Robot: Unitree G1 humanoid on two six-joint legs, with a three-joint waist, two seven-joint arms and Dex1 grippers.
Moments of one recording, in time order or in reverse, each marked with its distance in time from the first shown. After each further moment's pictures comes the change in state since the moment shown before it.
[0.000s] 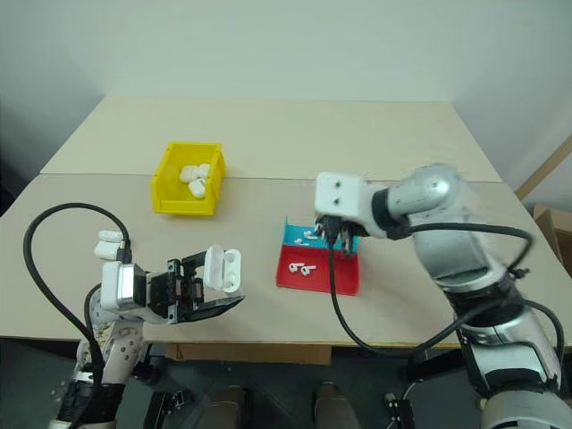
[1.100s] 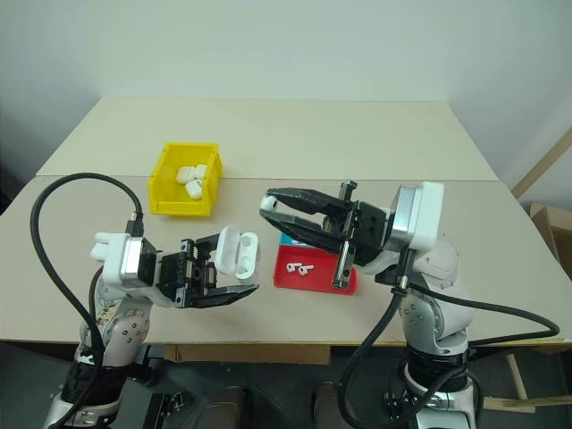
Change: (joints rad) left arm -0.088 0.052 -0.048 -0.108 -0.033 0.184 0.077; right arm 0.348 0.424 -0.163 -0.087 0.655 -0.677 -0.157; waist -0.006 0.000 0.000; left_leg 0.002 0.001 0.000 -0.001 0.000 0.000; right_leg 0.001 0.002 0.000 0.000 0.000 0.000
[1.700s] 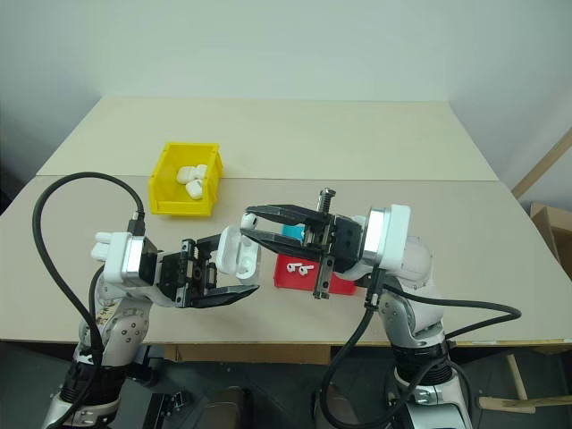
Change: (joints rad) left arm -0.002 -0.008 0.001 0.000 0.000 -0.003 -0.006; right arm -0.002 0.000 0.139 0.113 -0.049 -0.200 0.016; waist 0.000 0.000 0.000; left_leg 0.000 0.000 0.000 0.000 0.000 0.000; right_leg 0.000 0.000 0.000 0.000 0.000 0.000
